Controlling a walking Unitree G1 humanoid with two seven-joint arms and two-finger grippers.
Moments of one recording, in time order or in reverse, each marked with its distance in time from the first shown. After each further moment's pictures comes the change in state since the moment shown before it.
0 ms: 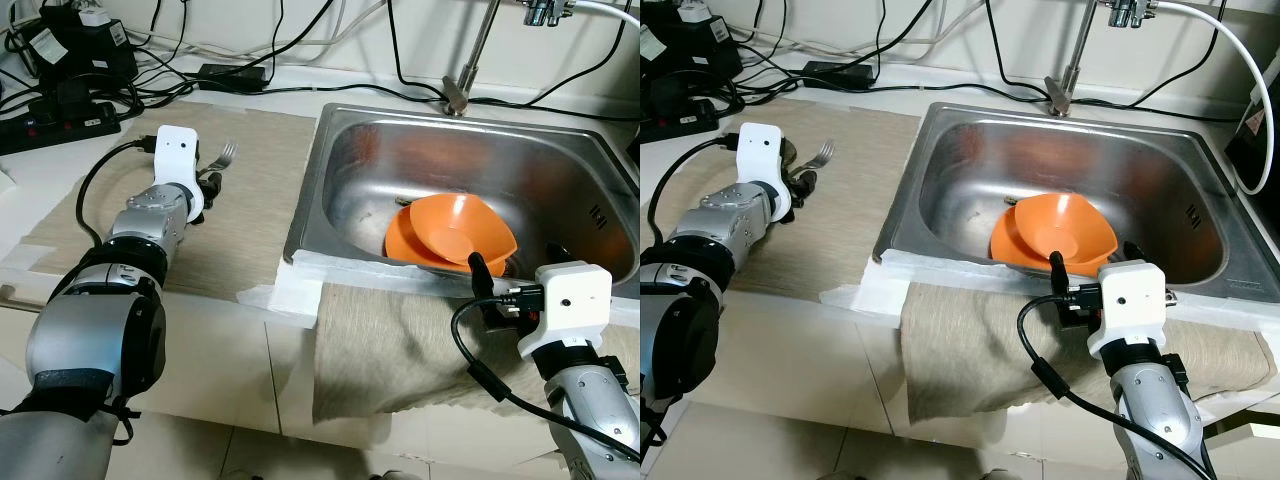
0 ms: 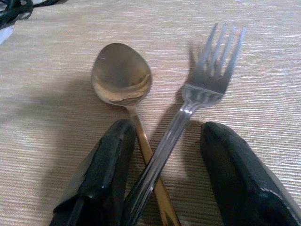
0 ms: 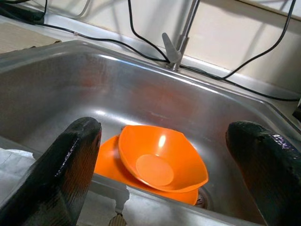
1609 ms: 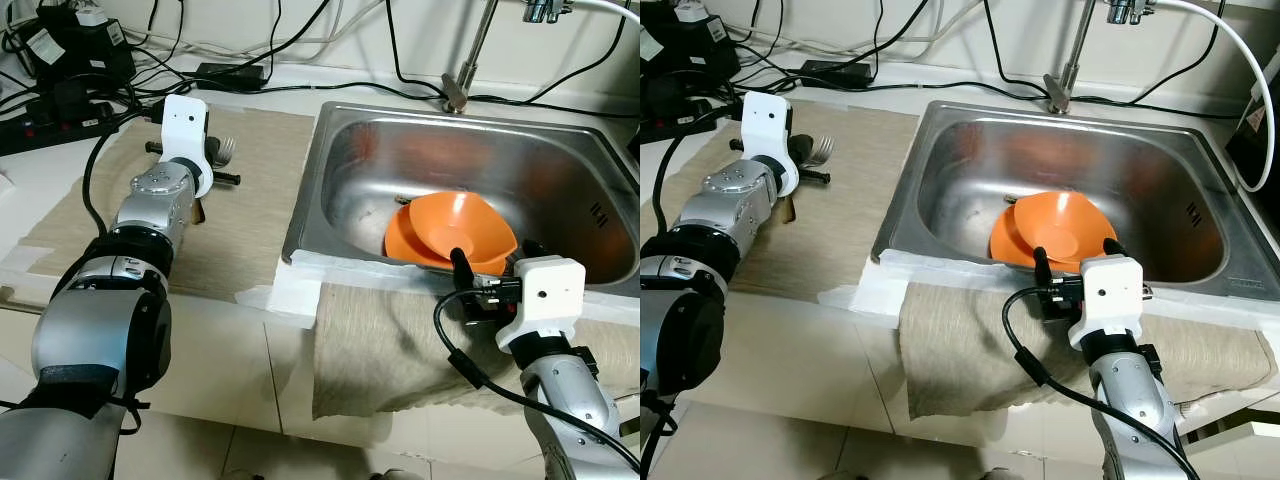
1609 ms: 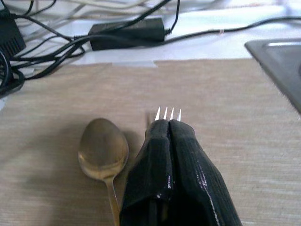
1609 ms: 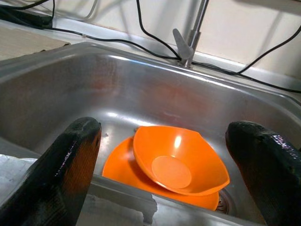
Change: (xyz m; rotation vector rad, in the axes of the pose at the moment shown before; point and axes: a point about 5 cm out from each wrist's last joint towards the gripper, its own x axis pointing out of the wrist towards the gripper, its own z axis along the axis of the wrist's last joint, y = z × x) left arm -0.002 -0.010 0.036 -0.014 -0.196 -0.076; right arm 0.012 0.015 -0.007 0.054 -0.005 0.019
